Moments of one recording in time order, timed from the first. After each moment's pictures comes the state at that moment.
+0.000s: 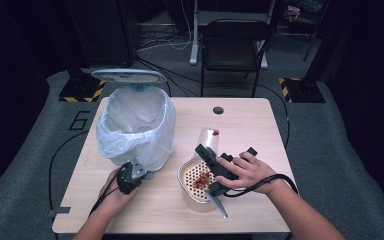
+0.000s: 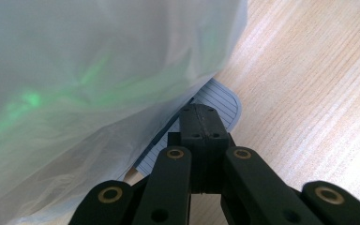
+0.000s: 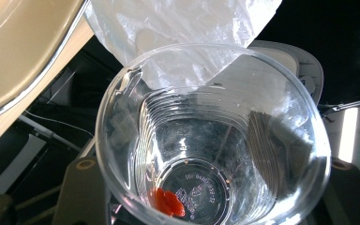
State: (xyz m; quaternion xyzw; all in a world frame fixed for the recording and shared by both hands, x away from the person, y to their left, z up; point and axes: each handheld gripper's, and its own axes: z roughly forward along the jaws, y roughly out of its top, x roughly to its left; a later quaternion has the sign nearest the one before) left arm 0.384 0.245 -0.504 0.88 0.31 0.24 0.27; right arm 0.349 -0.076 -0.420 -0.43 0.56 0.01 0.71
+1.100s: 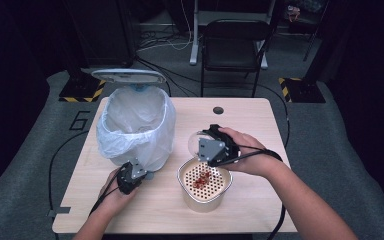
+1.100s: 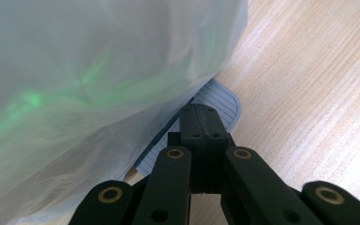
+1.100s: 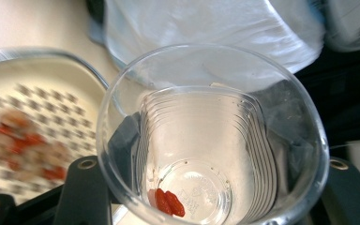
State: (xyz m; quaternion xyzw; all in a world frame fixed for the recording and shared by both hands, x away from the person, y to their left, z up) left arm 0.384 0.245 -0.505 0.88 0.31 0.24 0.27; right arm 0.387 -0.059 -0.314 -0.10 0.90 0.26 0.34
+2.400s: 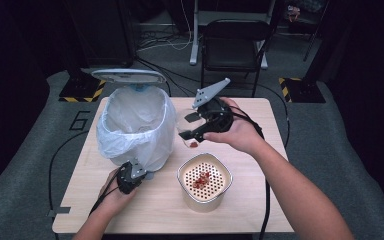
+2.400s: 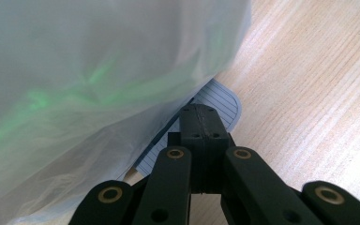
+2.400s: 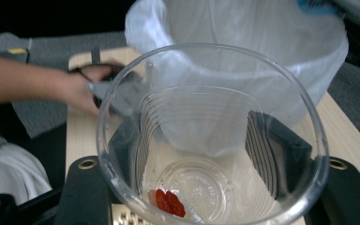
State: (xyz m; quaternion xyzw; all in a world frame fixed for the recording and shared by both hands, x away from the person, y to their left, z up) left arm 0.387 0.247 -0.503 0.88 0.29 0.25 0.26; right arm 0.437 -0.041 -0.252 0.11 0.90 0.41 0.08
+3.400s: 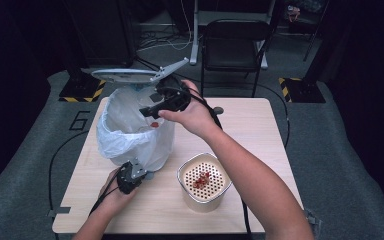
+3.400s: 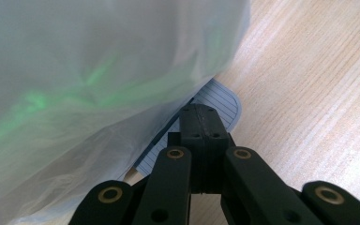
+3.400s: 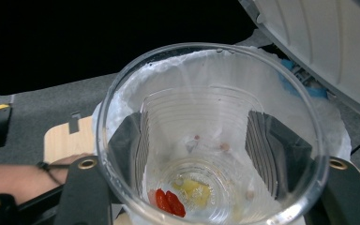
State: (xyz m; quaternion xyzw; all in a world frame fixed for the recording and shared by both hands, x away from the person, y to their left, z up) left arm 0.387 0.247 -0.502 0.88 0.29 0.25 0.26; right arm 0.475 0.052 -0.237 0.17 0.87 0.46 0.09
